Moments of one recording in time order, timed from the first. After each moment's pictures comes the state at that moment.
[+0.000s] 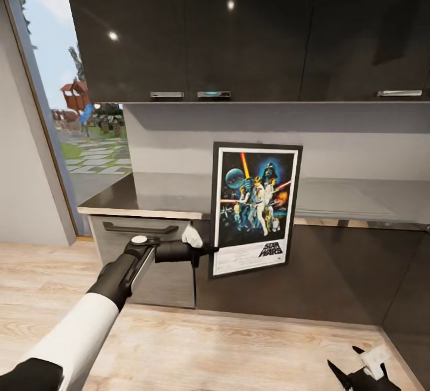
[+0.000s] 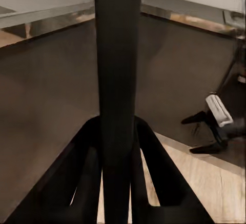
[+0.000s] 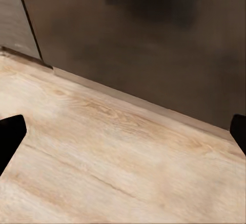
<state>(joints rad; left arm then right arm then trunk) -0.80 0.00 -0.22 -0.84 0.07 0.29 -1.13 -0.15 -0.28 -0.41 -0.69 0.20 -0.31 0.69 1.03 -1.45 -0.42</state>
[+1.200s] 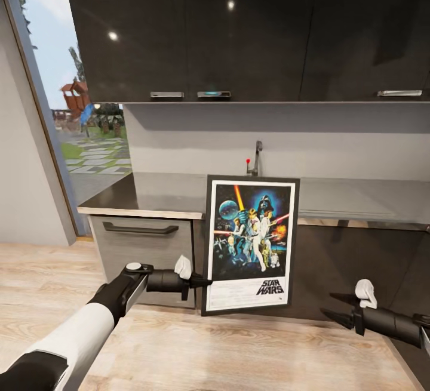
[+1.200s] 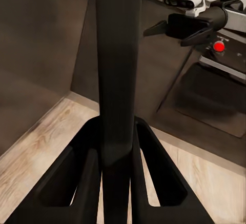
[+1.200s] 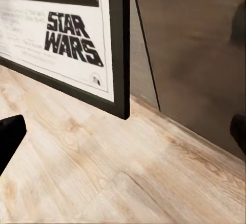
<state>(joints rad) -0.80 0.02 -0.21 -0.48 0.07 0.06 -1.32 -0.38 -0.41 -0.39 -0.89 0.06 0.17 1.38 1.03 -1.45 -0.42</state>
